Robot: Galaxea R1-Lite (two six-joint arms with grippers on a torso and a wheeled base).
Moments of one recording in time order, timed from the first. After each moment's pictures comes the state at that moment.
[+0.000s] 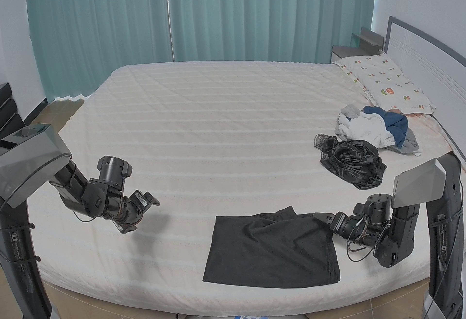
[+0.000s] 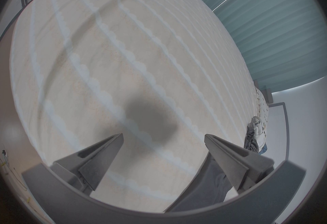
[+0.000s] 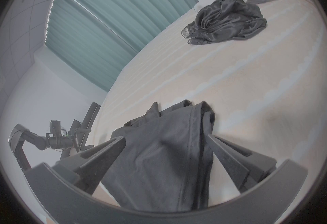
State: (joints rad) left arm -0.12 2.20 -0.92 -0.33 -0.09 -0.93; right arm 0.18 2.50 -0.48 -1.53 0.26 0.72
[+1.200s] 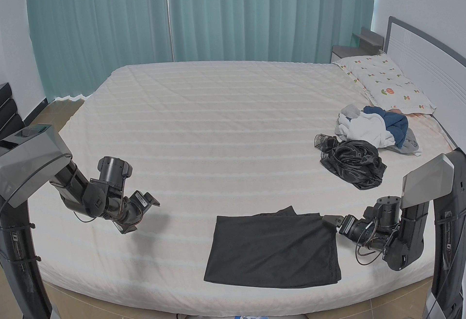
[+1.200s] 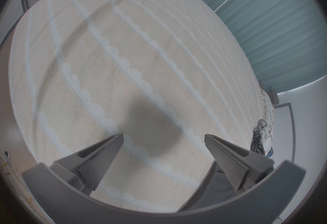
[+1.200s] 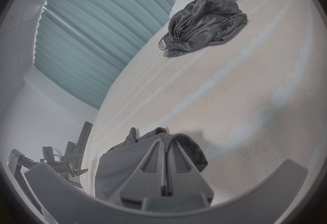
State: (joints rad) left arm -0.13 2.20 -0.92 -0.33 -0.09 -0.93; right arm 0.16 2.45 -0.37 -1.55 0.21 0.73
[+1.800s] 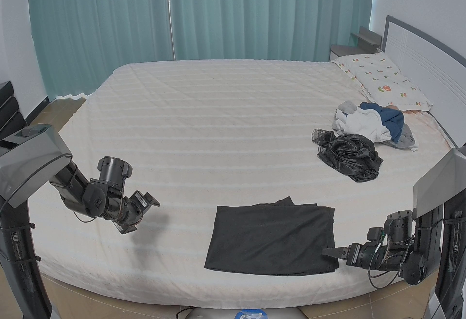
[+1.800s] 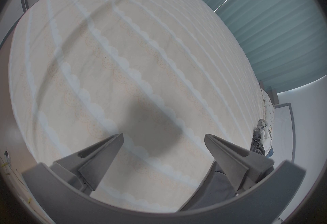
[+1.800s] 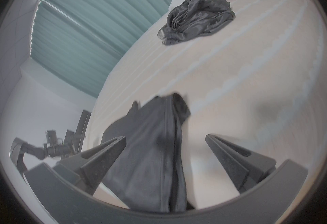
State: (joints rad) left arm -0.13 2.20 -0.92 -0.33 -0.09 -0.92; right arm 0.19 2.34 -0.07 -1.55 0.36 0.55
